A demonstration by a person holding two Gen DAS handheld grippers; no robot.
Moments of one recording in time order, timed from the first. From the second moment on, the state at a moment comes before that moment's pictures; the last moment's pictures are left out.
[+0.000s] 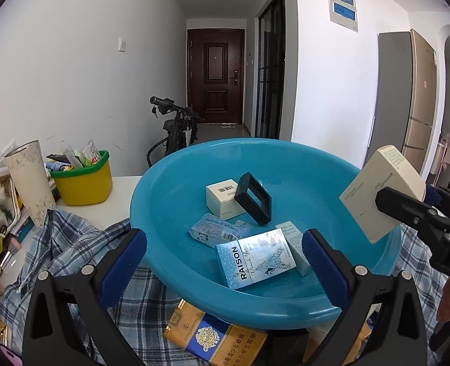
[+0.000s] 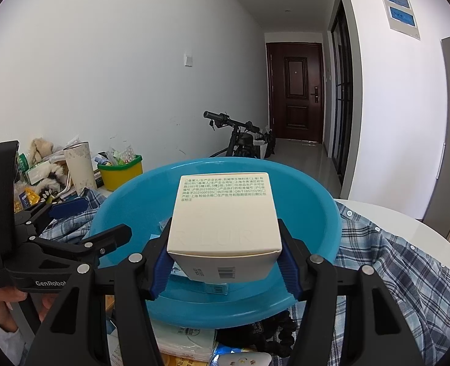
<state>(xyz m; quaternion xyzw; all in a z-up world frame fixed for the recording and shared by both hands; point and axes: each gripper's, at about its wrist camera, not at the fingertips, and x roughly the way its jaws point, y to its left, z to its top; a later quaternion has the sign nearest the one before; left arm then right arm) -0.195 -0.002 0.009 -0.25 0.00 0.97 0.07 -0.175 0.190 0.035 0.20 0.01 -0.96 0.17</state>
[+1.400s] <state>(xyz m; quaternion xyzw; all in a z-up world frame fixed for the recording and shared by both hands) -0.193 -0.007 0.013 -0.25 -0.01 0.97 0.06 -0.171 0.178 0.031 0.20 0.02 -0.96 0.18</state>
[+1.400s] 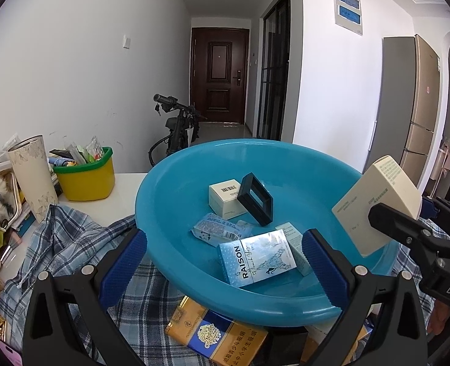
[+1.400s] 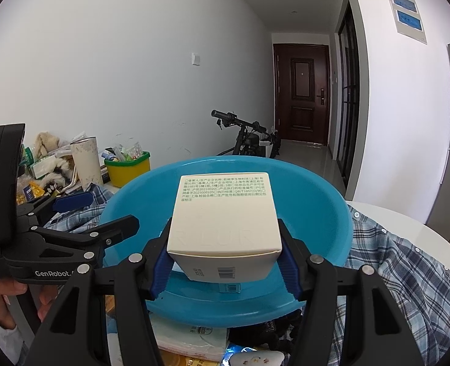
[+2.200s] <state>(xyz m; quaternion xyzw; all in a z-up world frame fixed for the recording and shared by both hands) -0.193 -0.007 0.013 -0.26 -0.02 0.96 0.07 -0.172 0.180 0.030 0.20 0.02 -0.96 0.18</state>
